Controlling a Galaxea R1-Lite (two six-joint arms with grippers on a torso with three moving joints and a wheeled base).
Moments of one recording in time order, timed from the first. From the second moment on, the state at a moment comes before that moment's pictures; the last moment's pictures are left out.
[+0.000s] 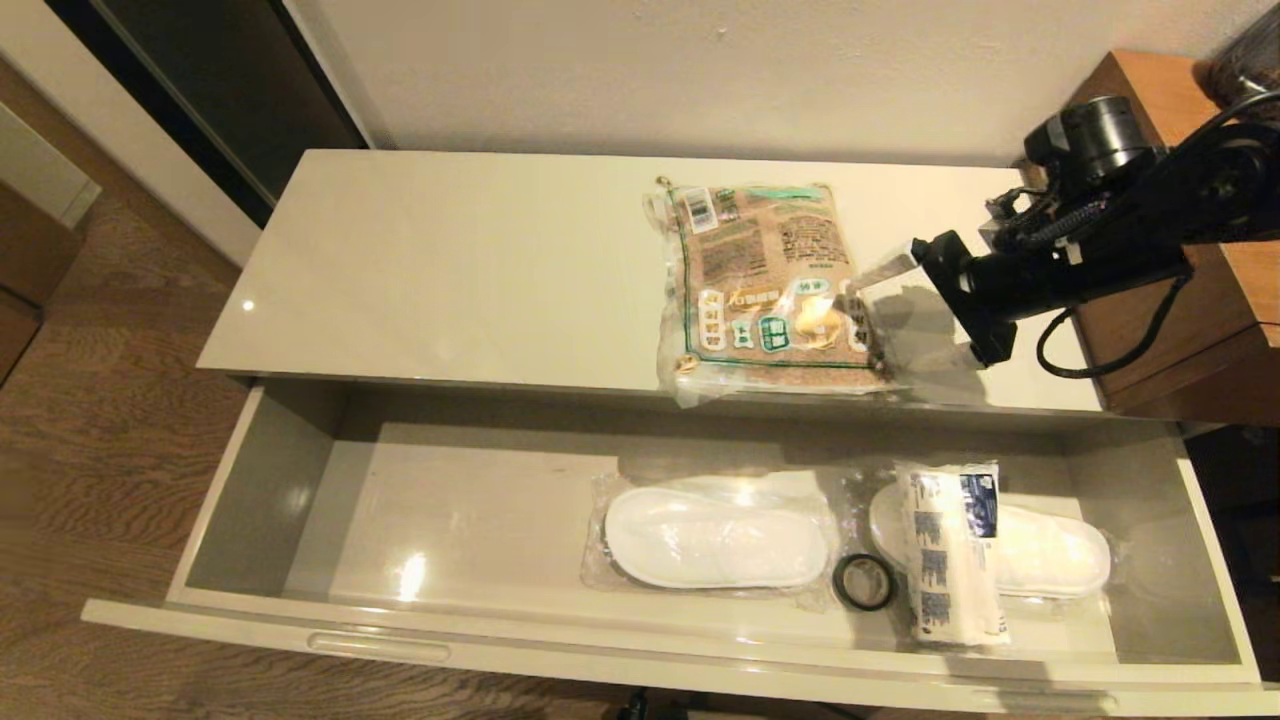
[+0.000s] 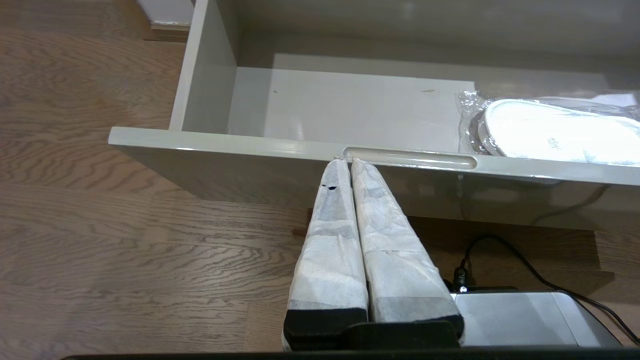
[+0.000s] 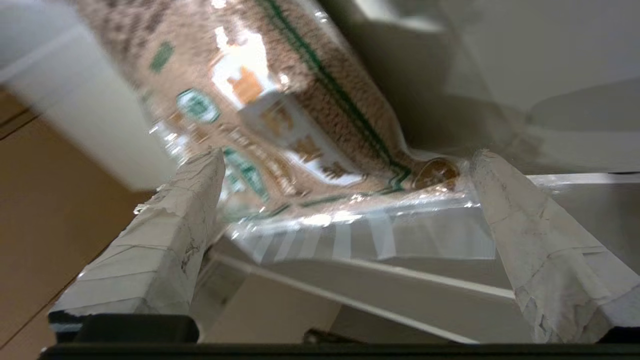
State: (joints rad) left arm 0.00 0.00 0.00 -0.01 0.00 -0.03; right arm 0.13 1.94 -1.81 0.57 0.47 0.83
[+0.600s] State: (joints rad) left arm 0.00 0.00 0.00 -0.01 0.00 -0.03; right arm 0.05 1.90 -1.40 -0.04 0.76 0.82
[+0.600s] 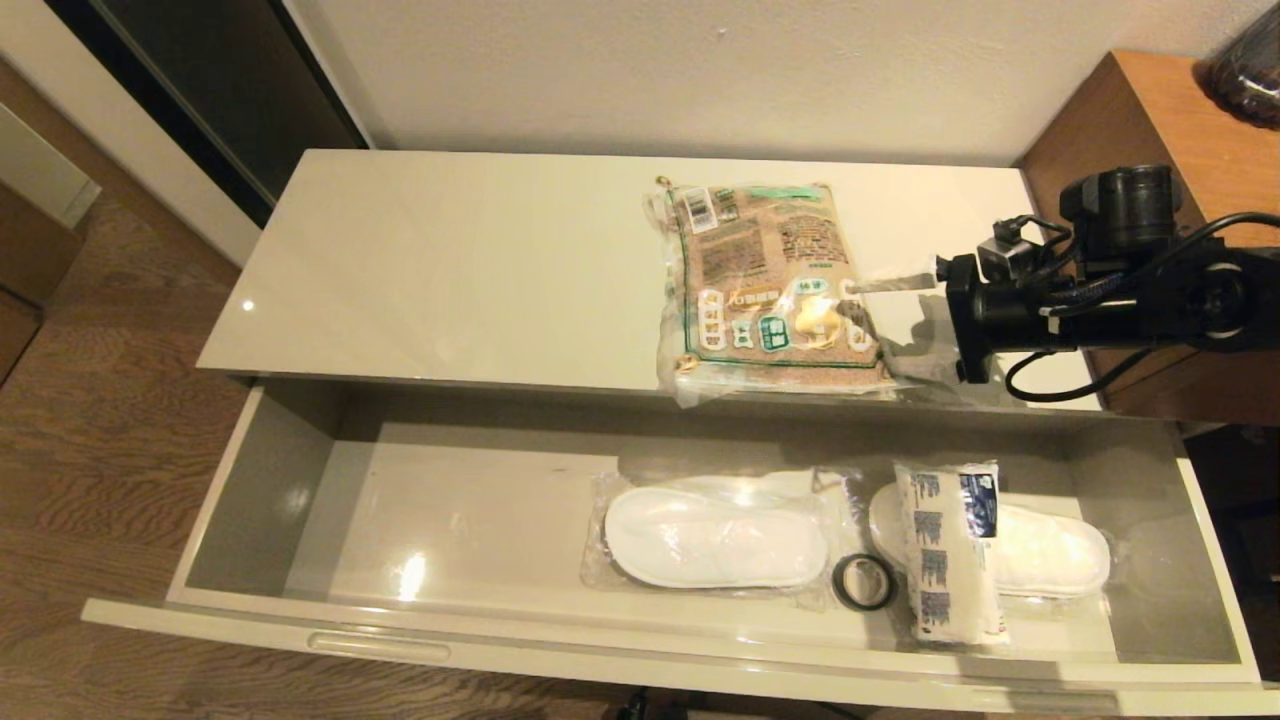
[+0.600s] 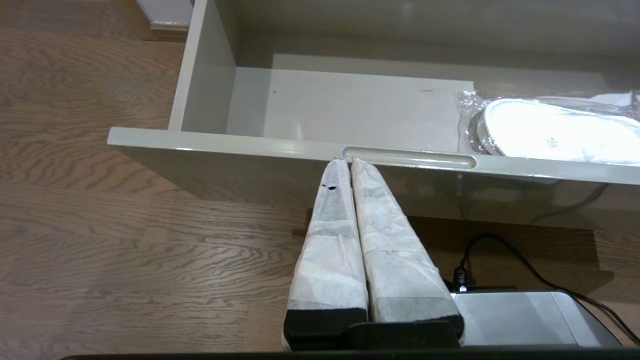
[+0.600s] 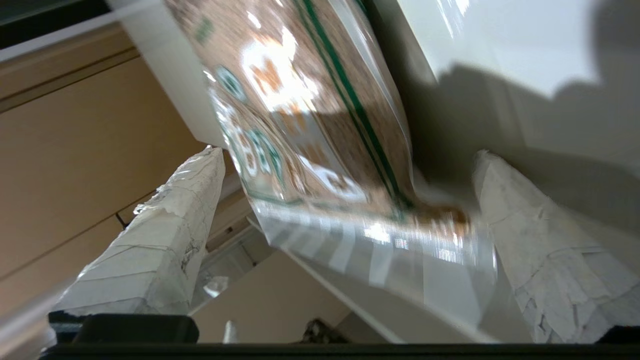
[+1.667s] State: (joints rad) left arm 0.00 0.00 0.00 0.00 -0.01 -0.01; right arm 0.09 2.11 -1.54 -0.10 0.76 0.65
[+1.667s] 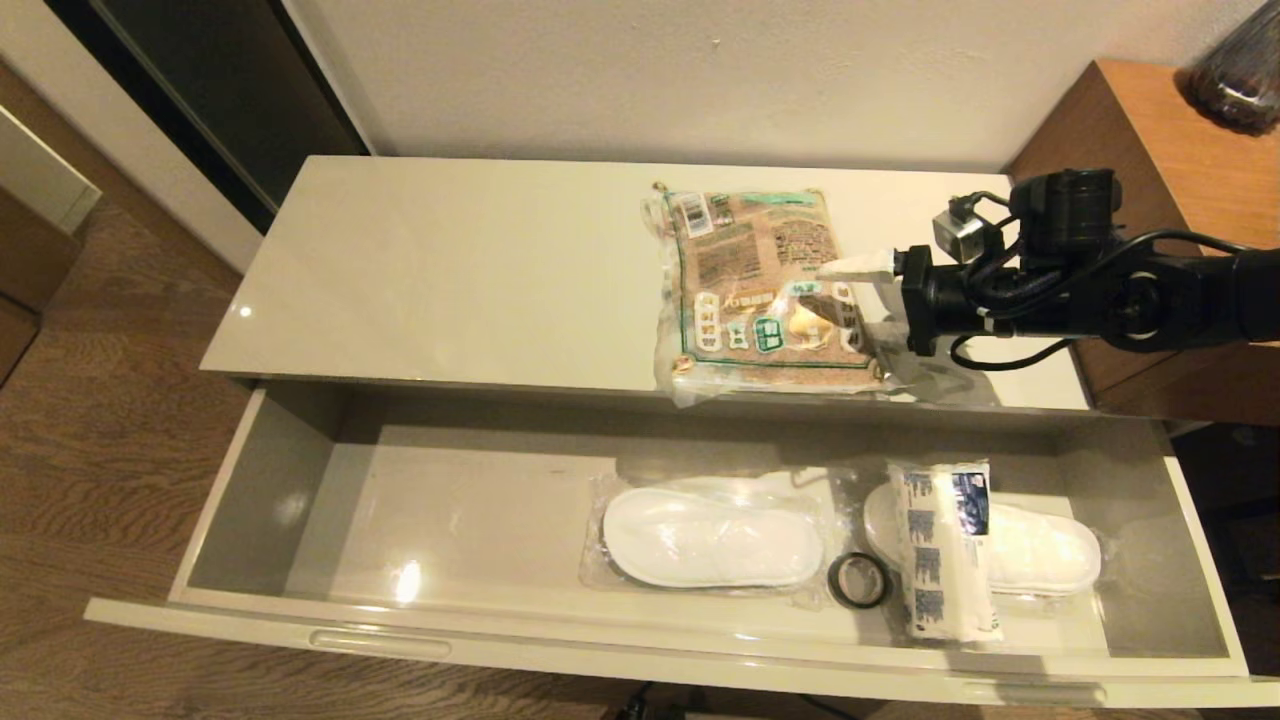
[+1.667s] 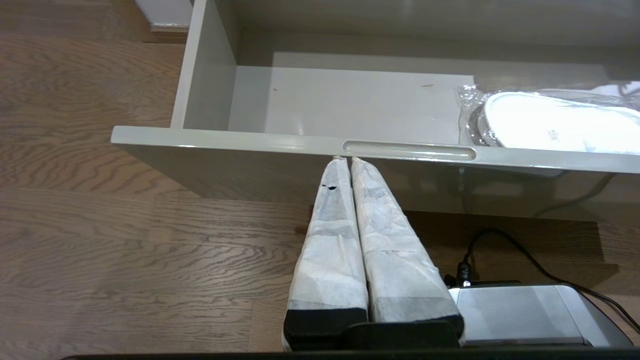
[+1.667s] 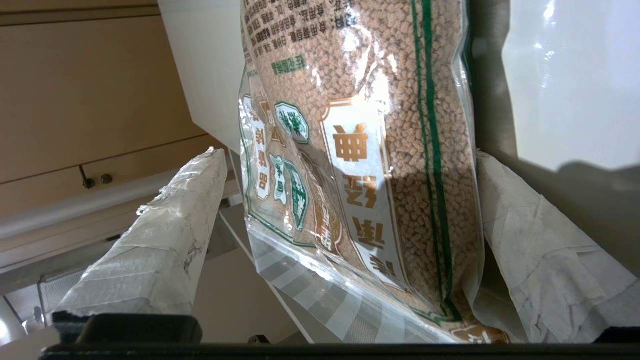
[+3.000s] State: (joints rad) left arm 0.00 0.00 0.00 0.00 -0.01 -0.01; right arm 0.21 2.19 -1.55 0.02 0.63 0.52
